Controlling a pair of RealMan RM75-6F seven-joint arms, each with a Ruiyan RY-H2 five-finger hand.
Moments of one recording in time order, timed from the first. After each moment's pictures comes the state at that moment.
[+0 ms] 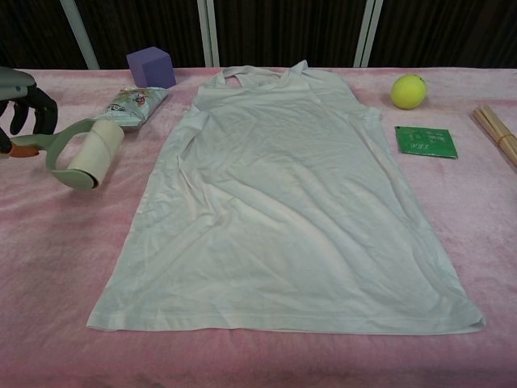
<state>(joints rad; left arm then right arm) -0.67 -1.27 -0.12 -1.42 1.09 0.83 0.34 0.09 -1.10 0.06 -1.77 -1.26 1.35 -0.22</state>
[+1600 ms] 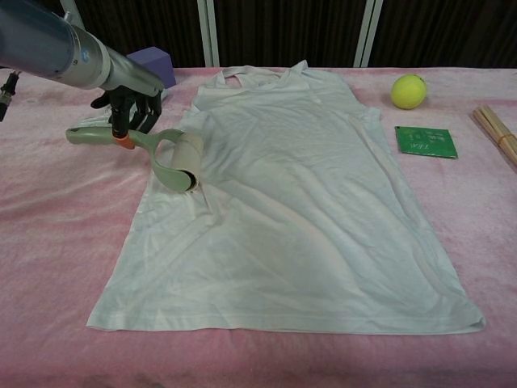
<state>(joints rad) -1.46 -1.41 0.12 -1.44 -0.11 0.74 1.06 0.10 -1.09 0.06 -1.77 -1.26 1.33 -0.20</state>
